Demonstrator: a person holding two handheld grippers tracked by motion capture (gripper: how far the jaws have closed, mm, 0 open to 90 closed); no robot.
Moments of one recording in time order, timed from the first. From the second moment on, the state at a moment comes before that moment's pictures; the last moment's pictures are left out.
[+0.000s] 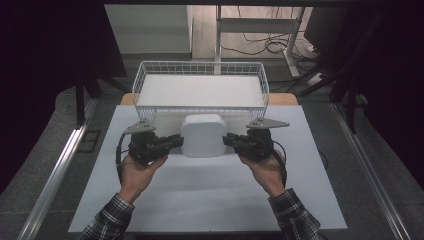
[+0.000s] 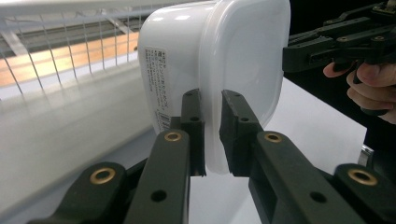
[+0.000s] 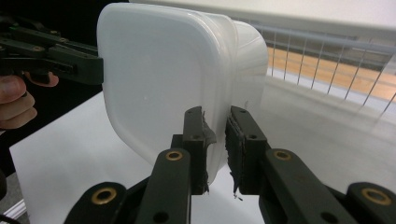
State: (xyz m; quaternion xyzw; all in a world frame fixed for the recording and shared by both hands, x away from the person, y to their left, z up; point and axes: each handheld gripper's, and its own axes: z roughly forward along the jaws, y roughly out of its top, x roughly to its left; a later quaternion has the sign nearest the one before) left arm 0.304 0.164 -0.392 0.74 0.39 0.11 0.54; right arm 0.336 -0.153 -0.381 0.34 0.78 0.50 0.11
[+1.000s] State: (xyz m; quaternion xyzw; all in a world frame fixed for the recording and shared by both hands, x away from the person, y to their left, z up) left arm 0.351 0.178 -0.320 0.72 0.38 0.12 0.57; right arm 0.381 -0.139 -0.302 0.33 0.76 0.53 0.15
